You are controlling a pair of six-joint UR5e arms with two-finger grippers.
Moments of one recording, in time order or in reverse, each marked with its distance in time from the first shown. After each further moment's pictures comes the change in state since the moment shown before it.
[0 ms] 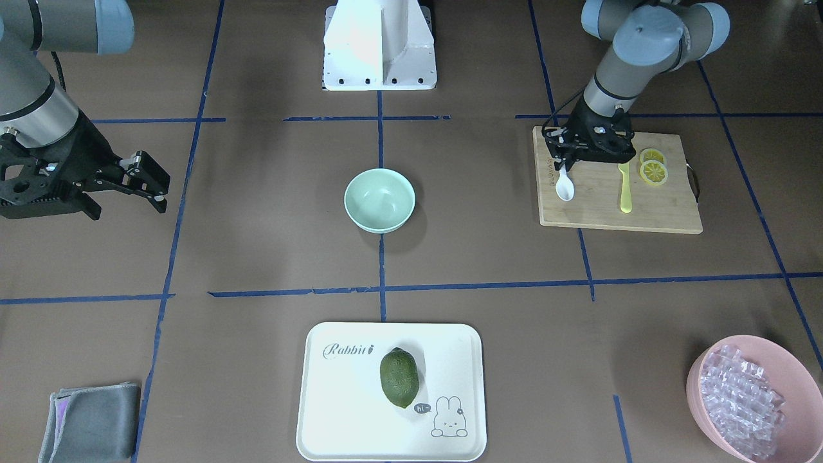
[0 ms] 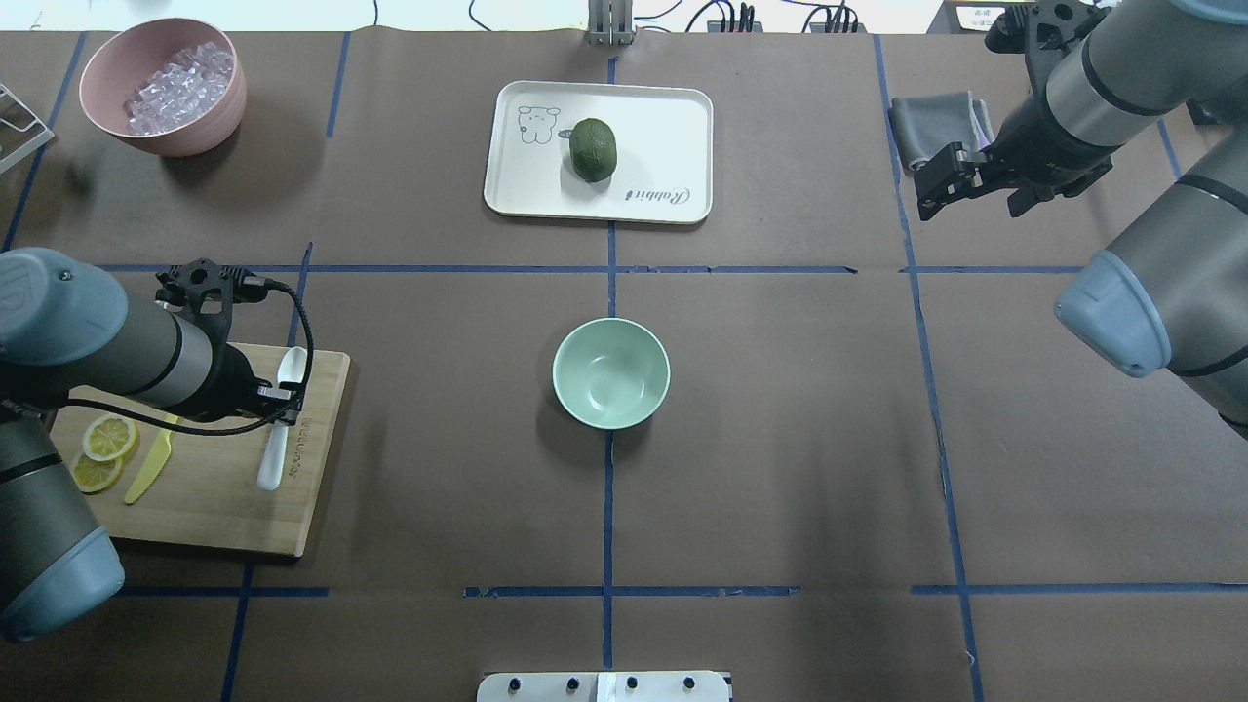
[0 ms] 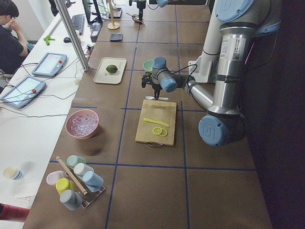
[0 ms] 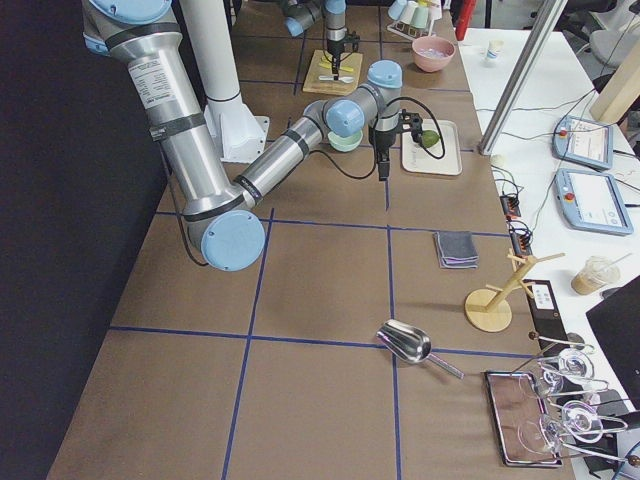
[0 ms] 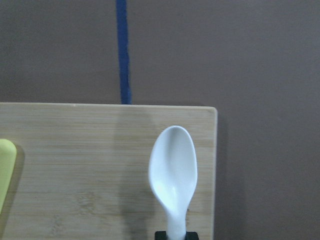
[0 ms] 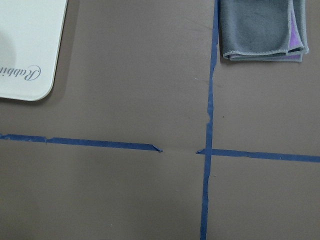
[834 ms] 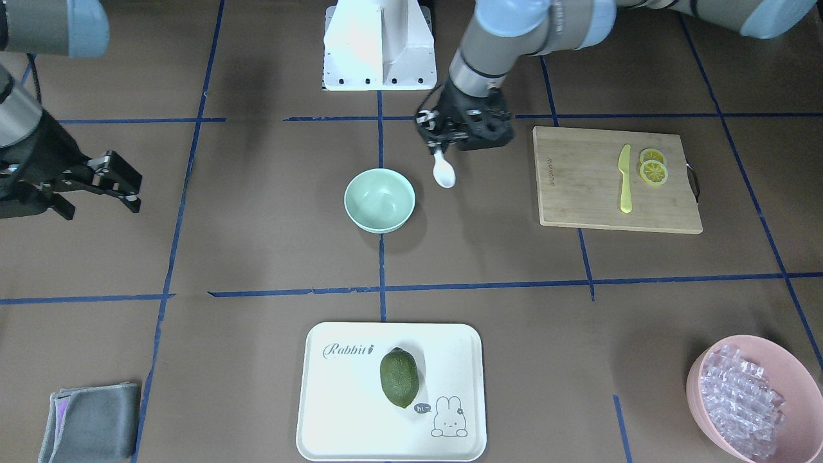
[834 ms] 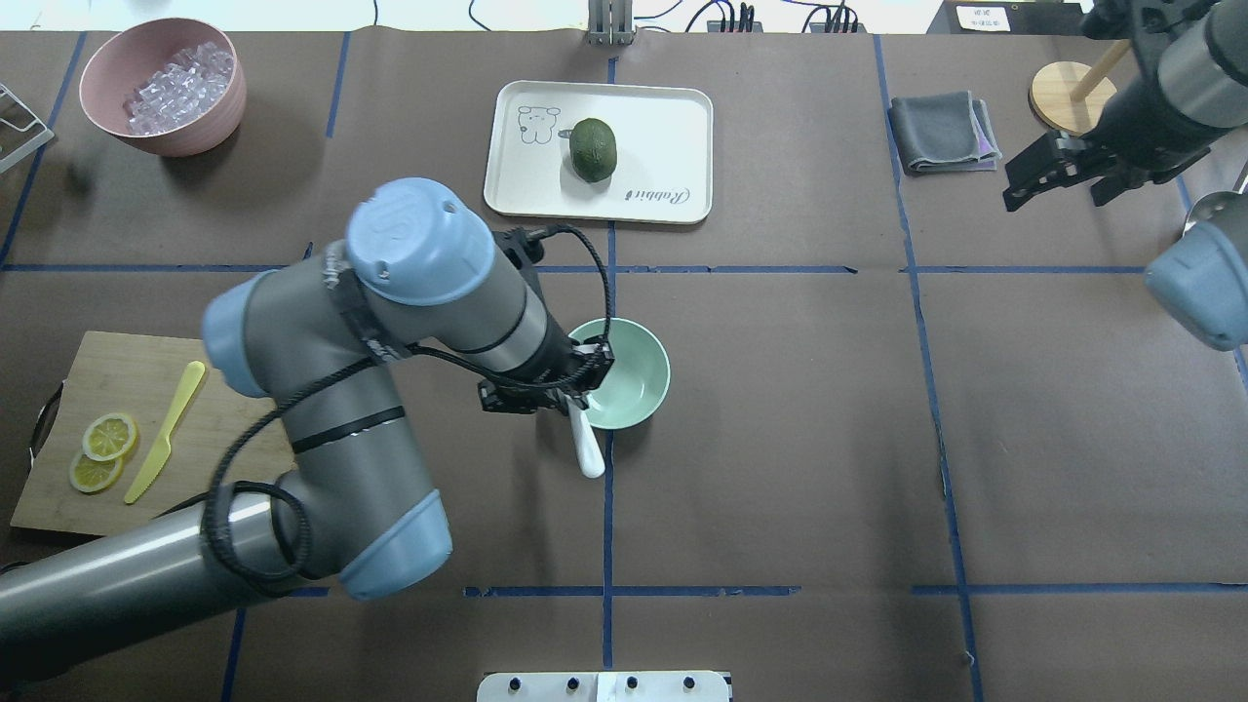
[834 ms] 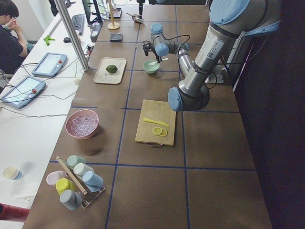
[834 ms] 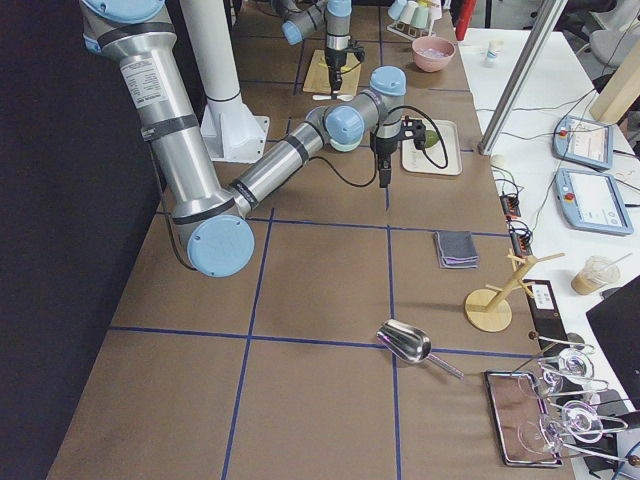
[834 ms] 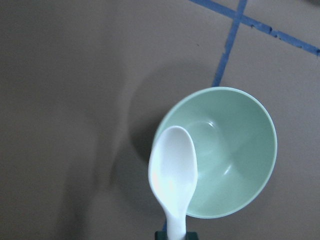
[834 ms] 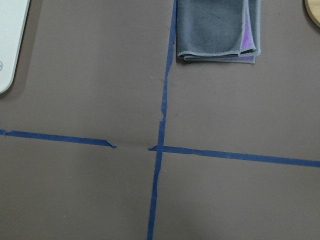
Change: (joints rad) left arm 0.137 -0.565 0.293 0.060 -0.025 -0.513; right arm 0.138 -0.104 -0.011 0.009 0.081 -0.194
